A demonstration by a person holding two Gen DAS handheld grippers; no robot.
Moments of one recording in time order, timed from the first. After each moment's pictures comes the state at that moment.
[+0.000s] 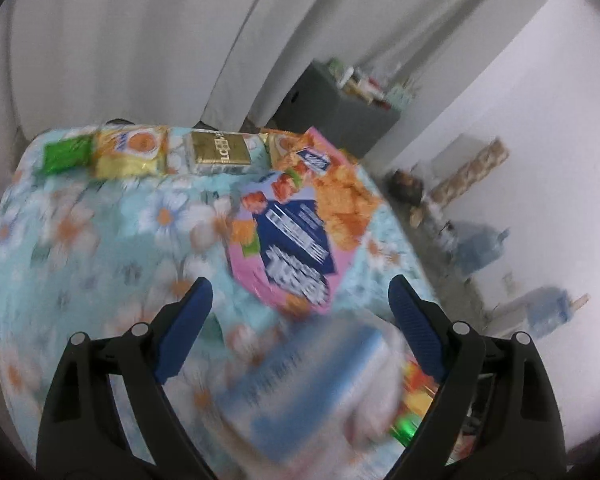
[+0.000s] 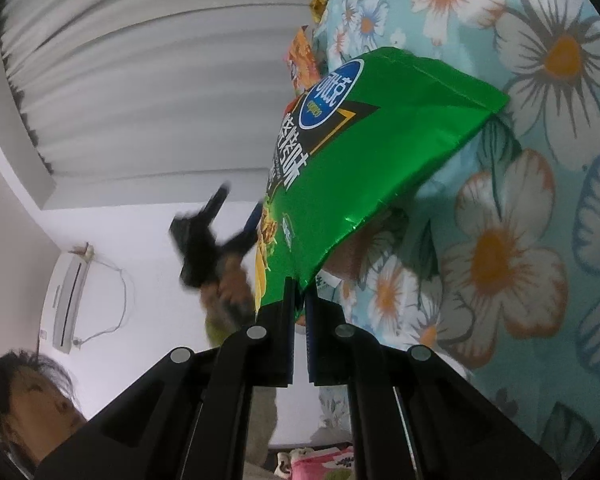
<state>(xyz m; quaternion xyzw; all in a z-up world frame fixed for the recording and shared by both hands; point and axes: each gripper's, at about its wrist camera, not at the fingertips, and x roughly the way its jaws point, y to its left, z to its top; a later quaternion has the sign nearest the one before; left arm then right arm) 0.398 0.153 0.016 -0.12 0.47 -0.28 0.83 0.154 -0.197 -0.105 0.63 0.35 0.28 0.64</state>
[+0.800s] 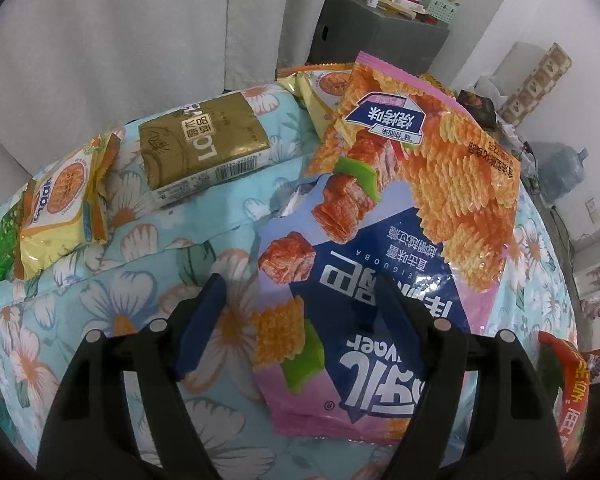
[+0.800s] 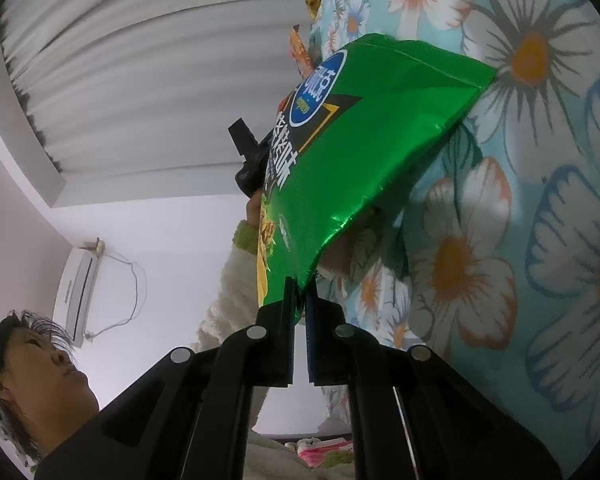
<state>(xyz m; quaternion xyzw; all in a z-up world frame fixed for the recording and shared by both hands) 0.506 0.081 -0.073 0.05 0.54 -0.23 0.81 0.157 -0.212 -0.138 0.63 0.35 0.29 0.62</state>
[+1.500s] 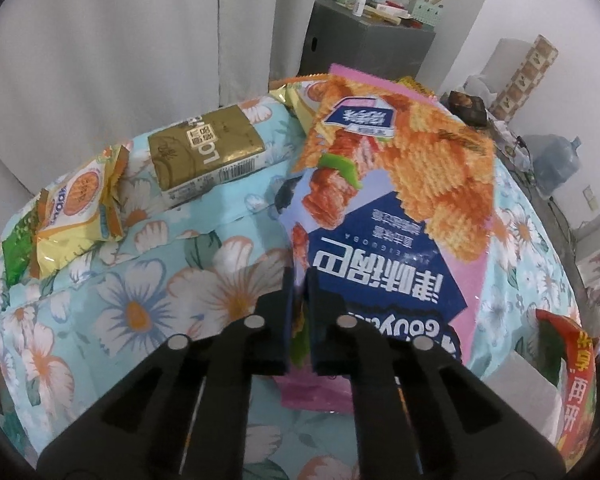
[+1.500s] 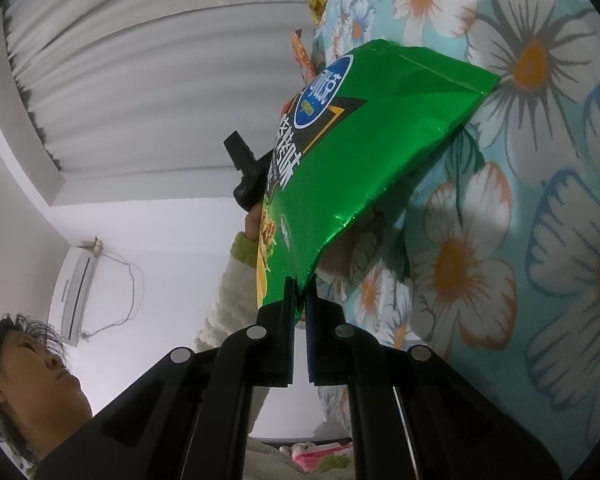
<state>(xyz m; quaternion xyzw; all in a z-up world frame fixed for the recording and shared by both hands) 0.472 0.092 -0.054 0.07 0.51 -0.24 0.83 0.154 -0.215 -0.129 0.63 0.34 0.29 0.64</state>
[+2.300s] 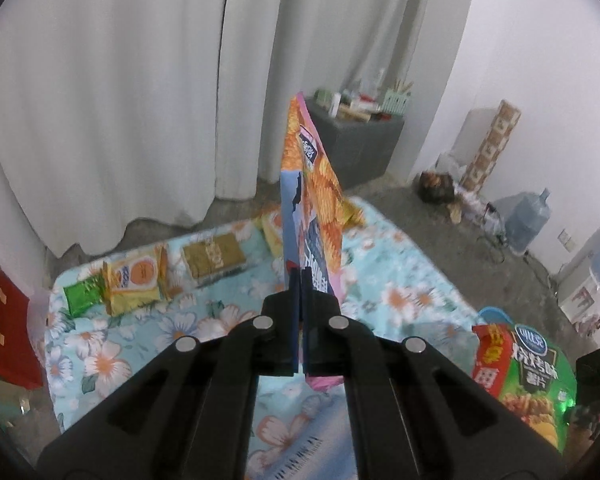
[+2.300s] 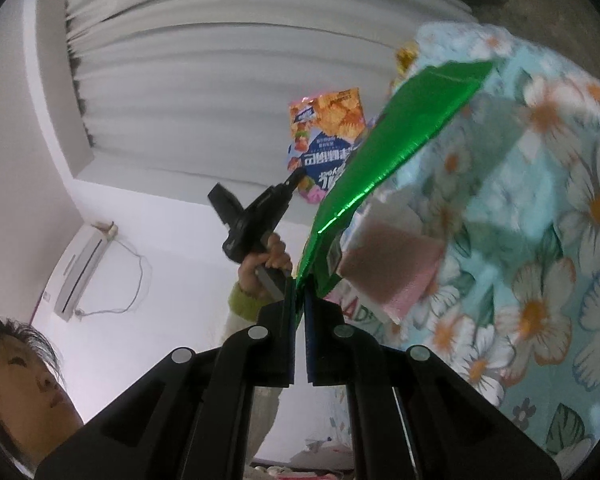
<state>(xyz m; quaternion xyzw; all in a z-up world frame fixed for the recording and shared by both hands) 0.395 0.118 0.097 0.02 0.36 -0.27 0.89 0.149 -0.223 -0.049 0.58 0.25 0.30 0.71</state>
